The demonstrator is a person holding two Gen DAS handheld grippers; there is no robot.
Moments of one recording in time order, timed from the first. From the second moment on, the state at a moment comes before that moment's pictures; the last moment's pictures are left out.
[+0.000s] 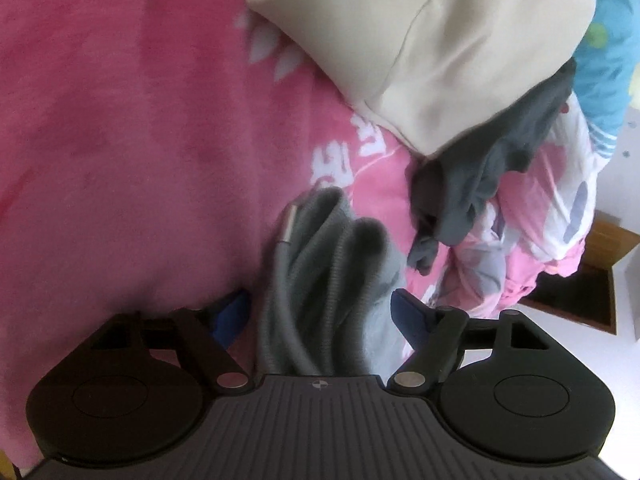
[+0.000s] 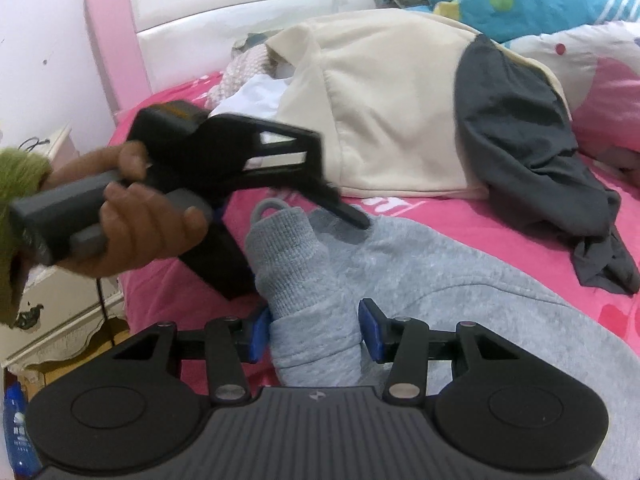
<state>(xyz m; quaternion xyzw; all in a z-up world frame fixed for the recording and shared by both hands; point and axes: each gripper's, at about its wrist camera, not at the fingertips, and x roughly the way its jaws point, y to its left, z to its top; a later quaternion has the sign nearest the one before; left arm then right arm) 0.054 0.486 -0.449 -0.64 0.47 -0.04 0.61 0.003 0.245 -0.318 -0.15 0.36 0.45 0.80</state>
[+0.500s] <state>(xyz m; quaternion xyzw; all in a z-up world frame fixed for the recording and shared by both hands) 0.048 0.473 -0.427 -0.57 0.48 -0.01 0.67 -0.019 0.284 -0.340 -0.31 0.32 0.48 0.76</state>
